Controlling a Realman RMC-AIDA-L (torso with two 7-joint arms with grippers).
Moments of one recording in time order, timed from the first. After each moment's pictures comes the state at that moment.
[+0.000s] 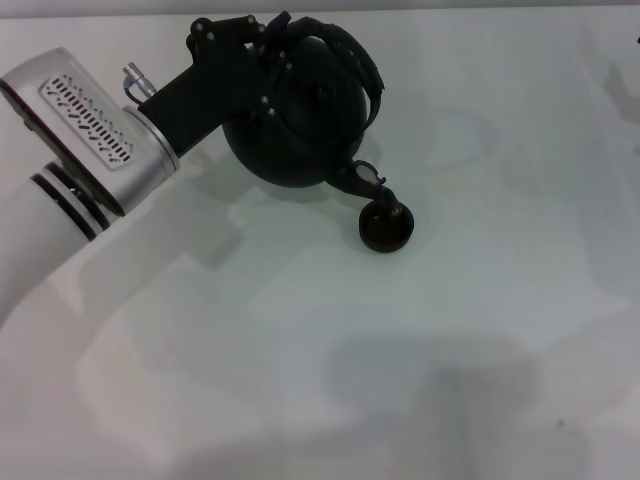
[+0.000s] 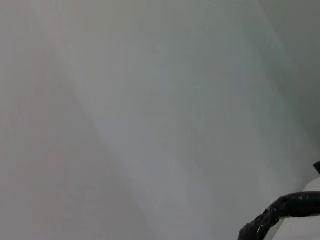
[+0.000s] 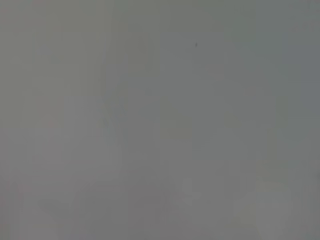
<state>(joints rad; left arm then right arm) -0.63 -2.07 2.51 0.19 -0.52 1.17 0.07 0.55 2.02 -0.70 -0.07 2.40 0.87 -2.65</state>
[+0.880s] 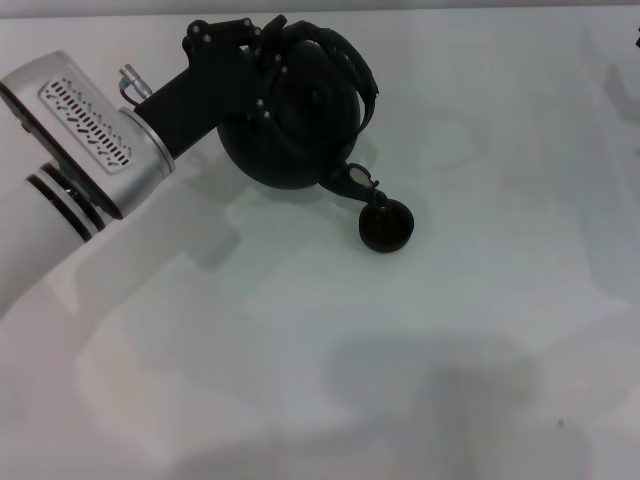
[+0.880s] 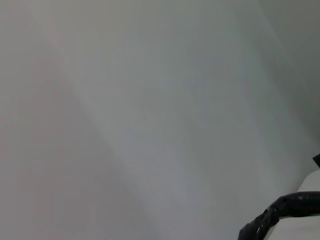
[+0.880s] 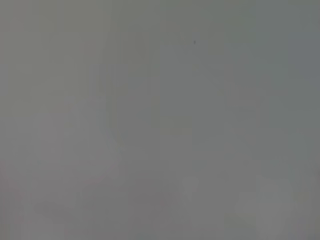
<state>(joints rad) -0.63 -2.07 2.51 0.18 -0.51 1.18 0.09 0.55 2.03 -0.70 -0.07 2.40 0.87 -2.64</state>
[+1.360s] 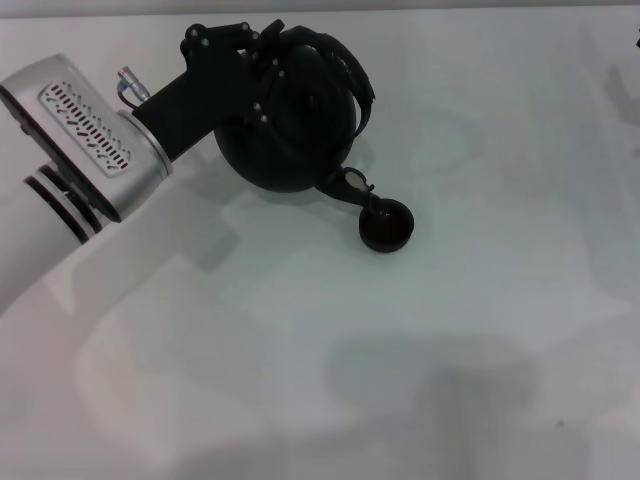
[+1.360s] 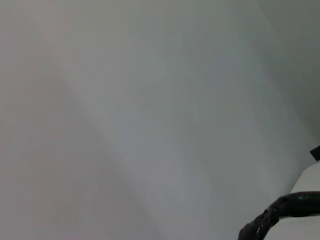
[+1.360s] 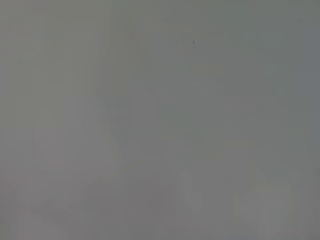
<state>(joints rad) -0.63 -2.07 2.51 0.17 -0.51 1.18 0.09 0.55 2.03 -0.70 -0.07 2.40 0.88 -2.64</state>
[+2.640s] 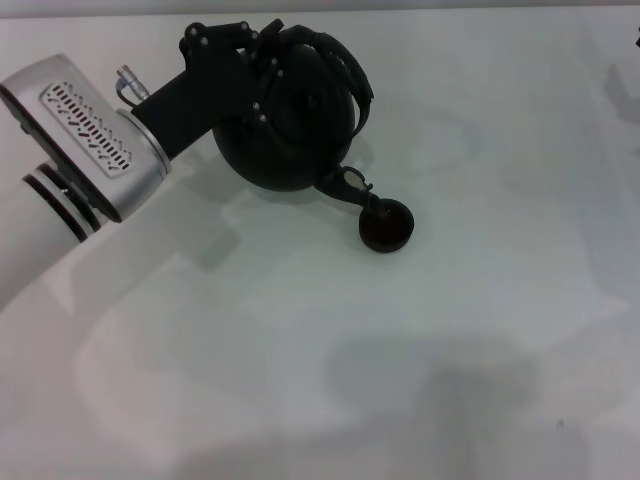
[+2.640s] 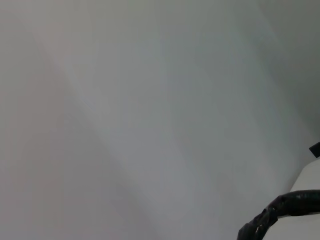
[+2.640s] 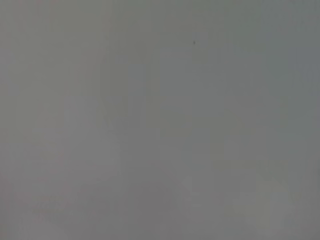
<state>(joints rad) -0.63 -2.07 2.51 0.16 -0.50 1.18 0.10 0.55 2.03 -0.70 -0.07 2.40 0.88 -2.64</state>
